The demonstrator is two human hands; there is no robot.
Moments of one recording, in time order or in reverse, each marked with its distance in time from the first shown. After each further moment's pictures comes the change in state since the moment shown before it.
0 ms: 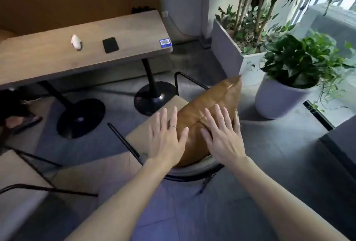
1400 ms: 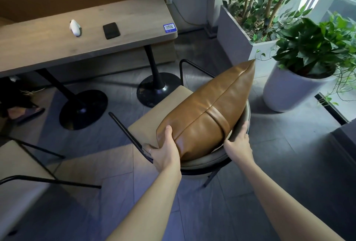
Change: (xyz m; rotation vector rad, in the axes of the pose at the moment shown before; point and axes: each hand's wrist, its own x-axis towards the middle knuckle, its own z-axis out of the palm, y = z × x) left_hand -0.010 -0.013 0.062 -1.296 0.253 -1.204; right_hand -0.012 0.023 0.068 0.670 -0.278 0.778
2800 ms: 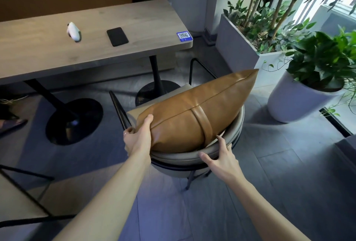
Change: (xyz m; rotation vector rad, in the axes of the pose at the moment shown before) left_hand 0.166 0.154 -0.028 0.098 -0.097 0.124; right_hand 0.000 -0.096 0.128 -0.094 -0.105 -0.169
